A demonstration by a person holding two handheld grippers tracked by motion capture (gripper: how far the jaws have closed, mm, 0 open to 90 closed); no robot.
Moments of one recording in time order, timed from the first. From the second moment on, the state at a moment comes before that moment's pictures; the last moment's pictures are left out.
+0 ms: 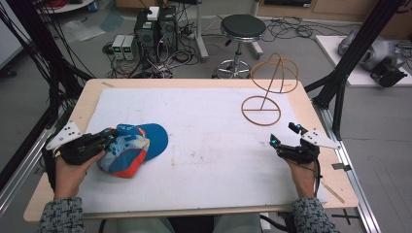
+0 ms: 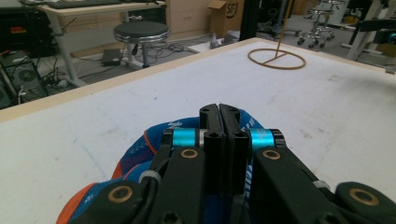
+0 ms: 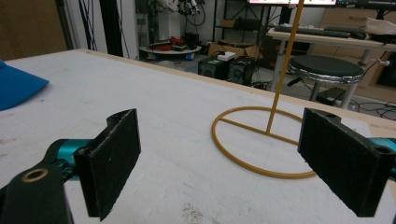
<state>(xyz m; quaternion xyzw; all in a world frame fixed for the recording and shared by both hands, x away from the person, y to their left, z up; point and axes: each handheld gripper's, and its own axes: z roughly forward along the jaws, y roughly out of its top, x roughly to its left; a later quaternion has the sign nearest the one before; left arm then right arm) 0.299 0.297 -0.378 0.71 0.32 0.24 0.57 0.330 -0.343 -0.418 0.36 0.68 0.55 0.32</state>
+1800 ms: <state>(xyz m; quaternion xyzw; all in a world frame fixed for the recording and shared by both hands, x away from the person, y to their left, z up) 0.408 0.174 -0.190 0.69 0.20 0.24 0.65 0.336 -0.350 -0.421 0.38 0.66 0.57 0.29</state>
